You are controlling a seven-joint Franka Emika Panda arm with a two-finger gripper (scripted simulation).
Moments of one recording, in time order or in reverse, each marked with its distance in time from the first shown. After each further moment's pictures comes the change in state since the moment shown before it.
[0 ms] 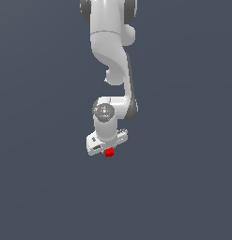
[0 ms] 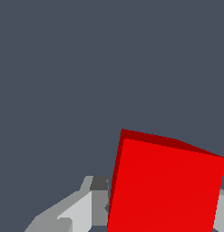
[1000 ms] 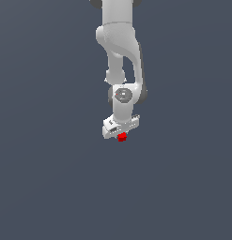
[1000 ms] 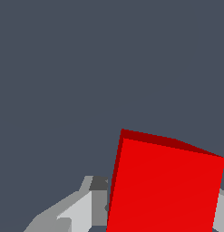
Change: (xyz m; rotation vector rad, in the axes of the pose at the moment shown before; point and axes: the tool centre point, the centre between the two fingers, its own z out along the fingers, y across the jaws) arm -0.052 -0.098 -0.001 0.001 0.000 -0.003
